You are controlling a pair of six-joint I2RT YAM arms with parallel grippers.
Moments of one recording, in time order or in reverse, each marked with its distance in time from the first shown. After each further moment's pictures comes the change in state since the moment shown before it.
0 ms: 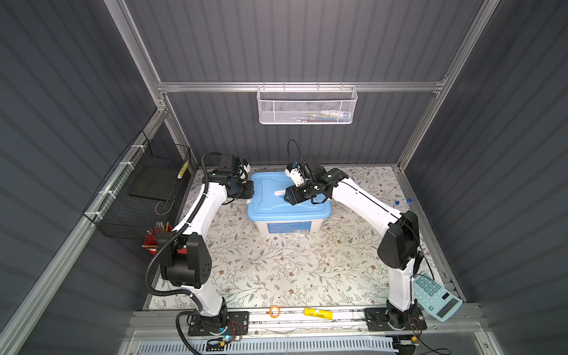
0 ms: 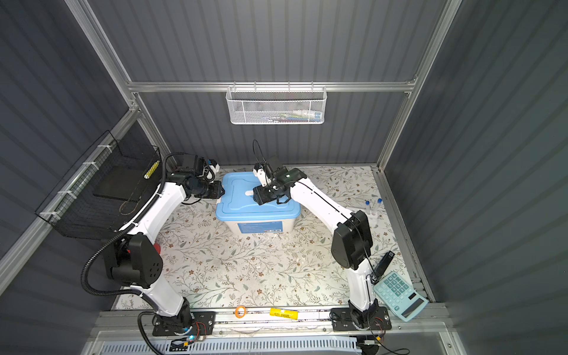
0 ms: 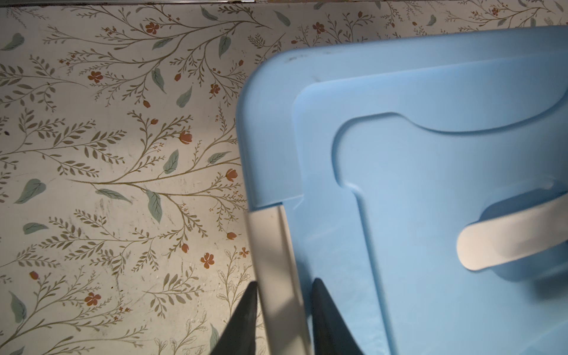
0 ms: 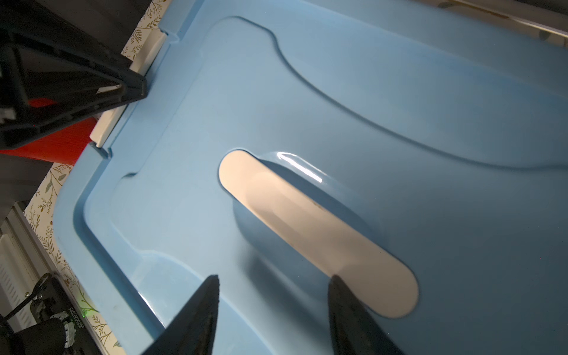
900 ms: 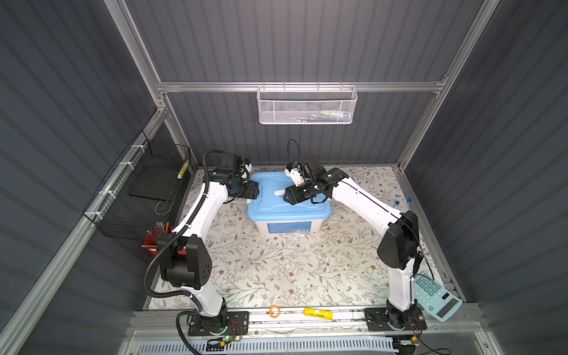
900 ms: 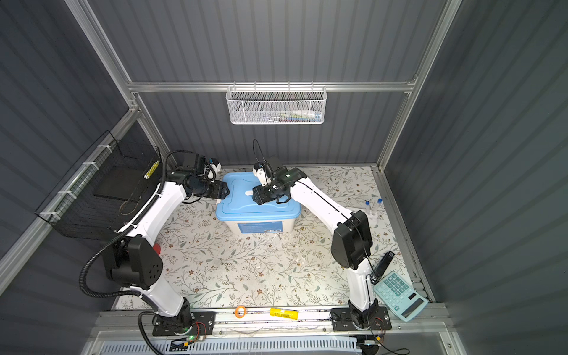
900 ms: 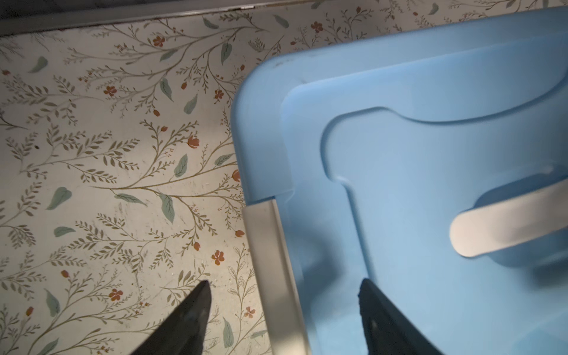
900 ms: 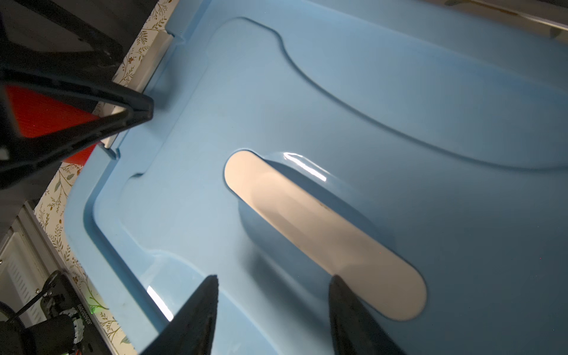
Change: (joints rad) left arm -0.015 -0.049 0.021 -0.018 -0.037 0.049; right arm -0.001 0.002 0.019 -0.023 -0.013 0.006
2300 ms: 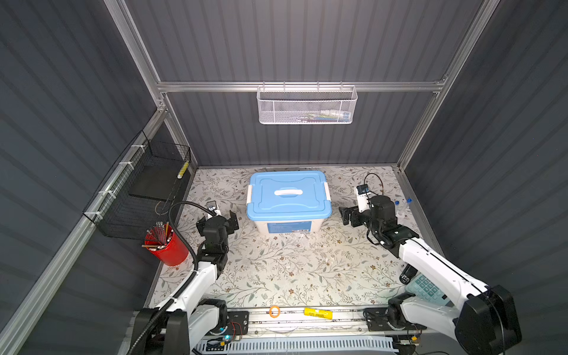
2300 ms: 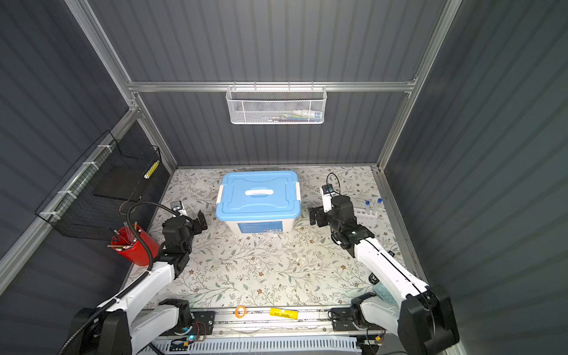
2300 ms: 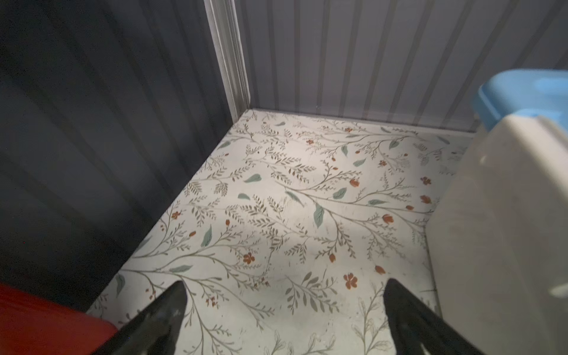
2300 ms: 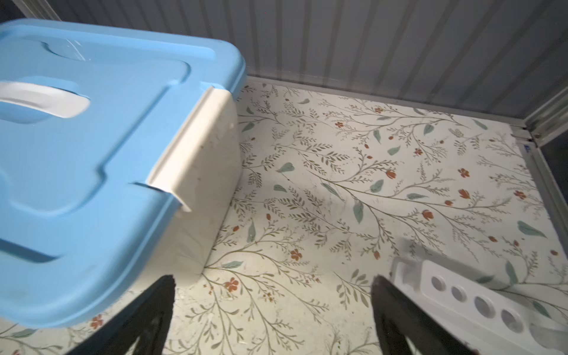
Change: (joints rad) left arm 0.055 -0.589 -1.230 1.214 -0.540 -0.108; right arm -0.370 -0.873 -1.275 0.812 0.235 -0.163
